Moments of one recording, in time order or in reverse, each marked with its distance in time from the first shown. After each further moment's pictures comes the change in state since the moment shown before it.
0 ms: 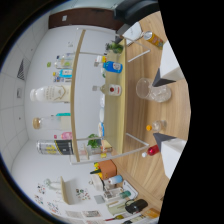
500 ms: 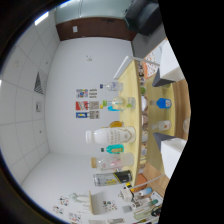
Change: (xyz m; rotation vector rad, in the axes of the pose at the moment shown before) arm 0.120 -0.173 -0.033 0.225 0.121 0.038
